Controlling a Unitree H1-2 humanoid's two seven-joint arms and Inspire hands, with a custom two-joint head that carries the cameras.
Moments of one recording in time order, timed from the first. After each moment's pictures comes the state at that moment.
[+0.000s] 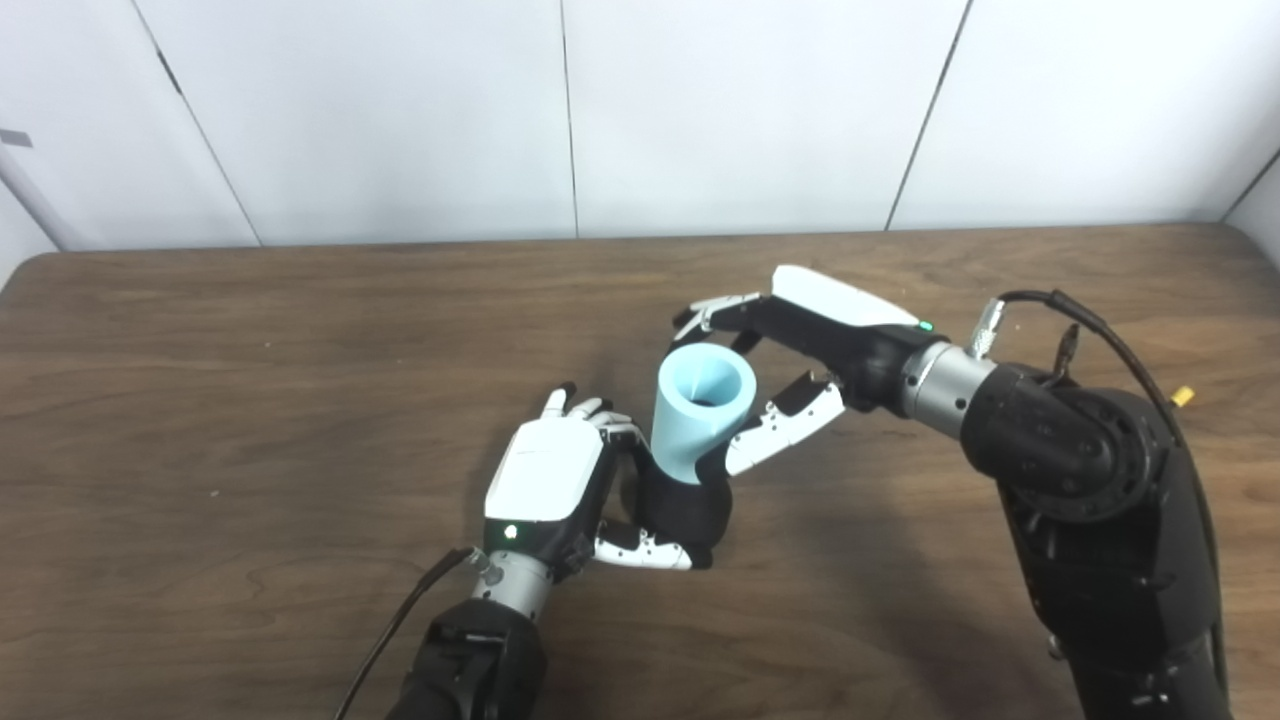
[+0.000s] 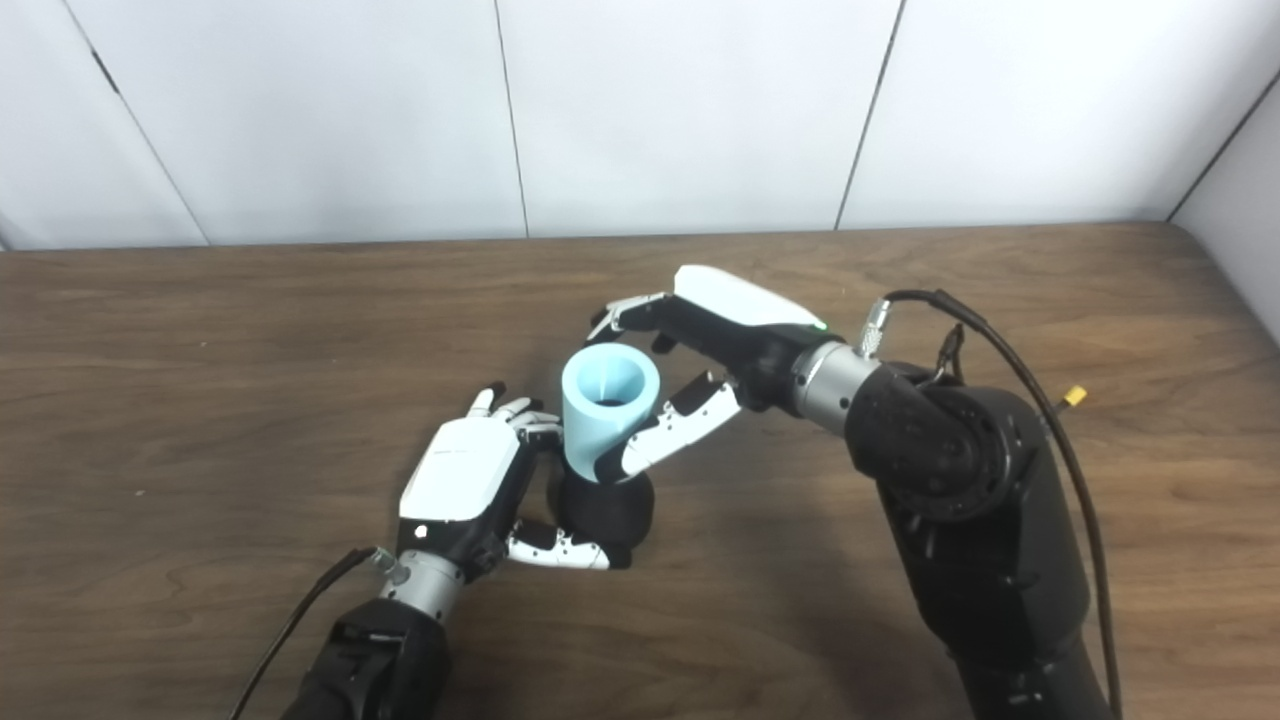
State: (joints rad) left arm -0.10 0.12 -0.50 -0.16 1.10 0.22 -0.10; right arm -0.44 -0.27 0.15 -0.59 -0.74 0.47 1.05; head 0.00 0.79
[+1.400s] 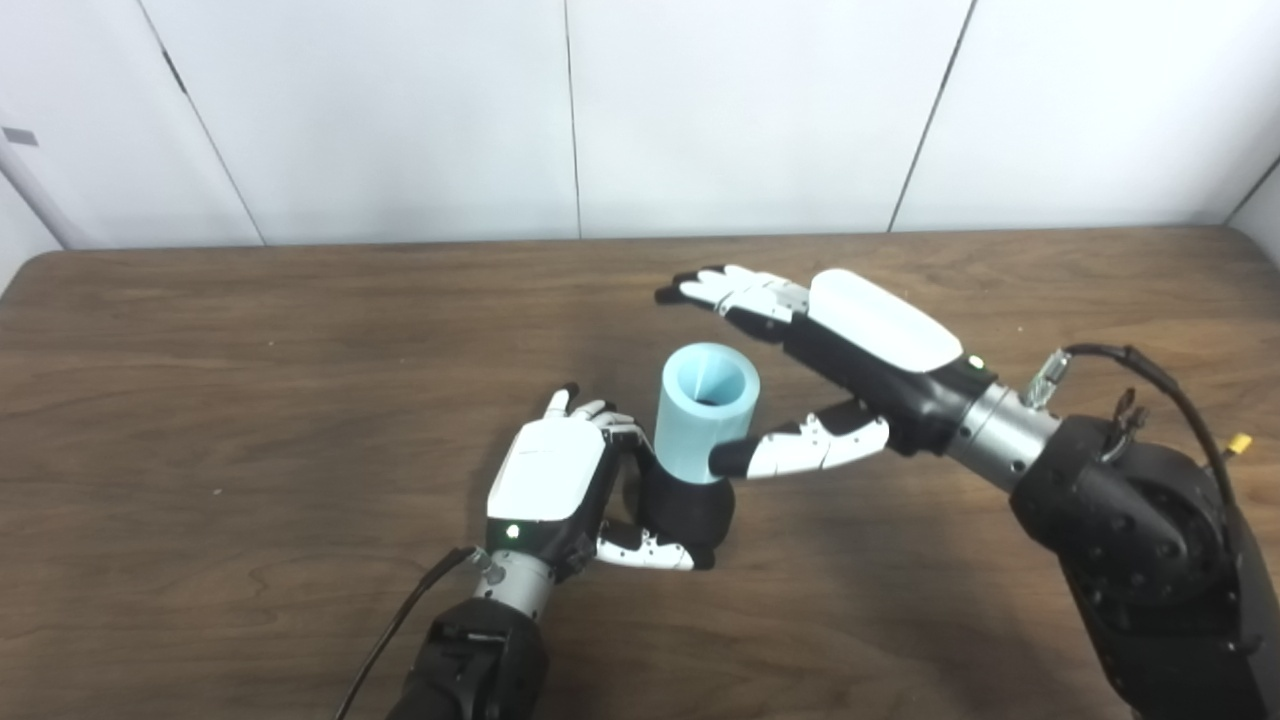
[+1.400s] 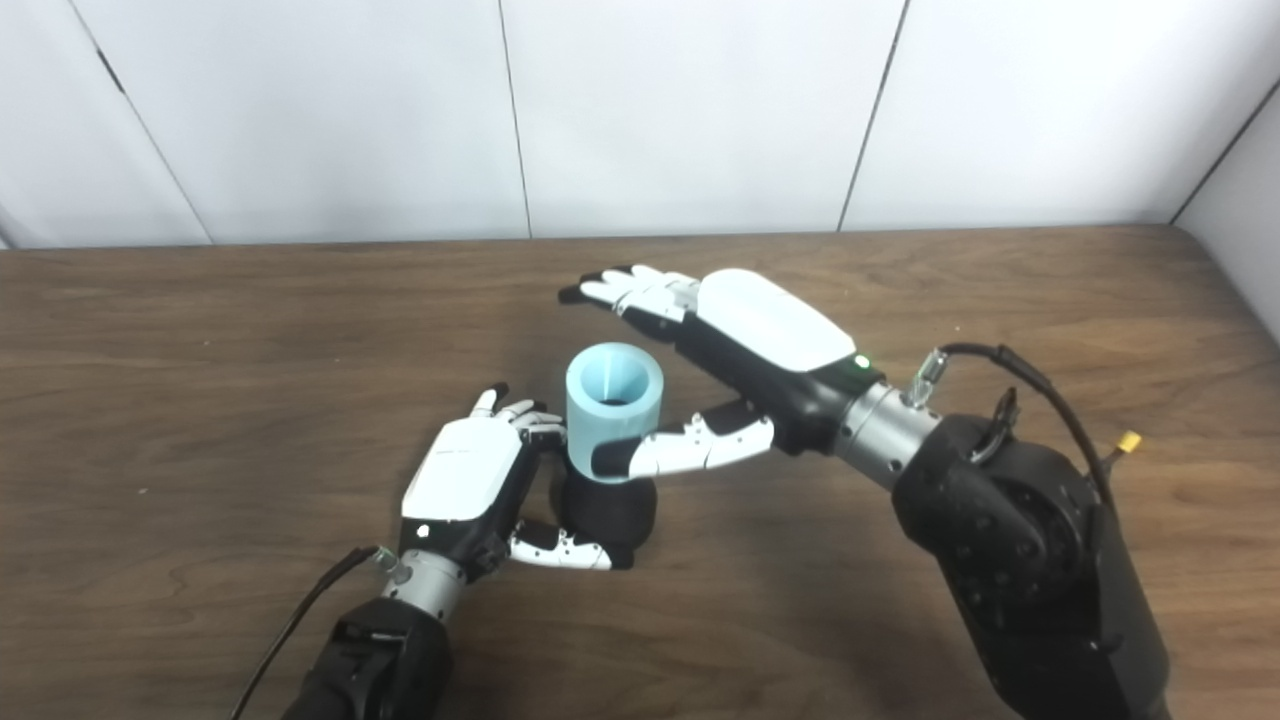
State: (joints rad) left arm -0.10 0.12 -0.50 -0.16 1.09 0.22 -0.10; right arm -0.30 -0.41 0.18 -0.67 -0.54 0.16 0.68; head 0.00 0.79
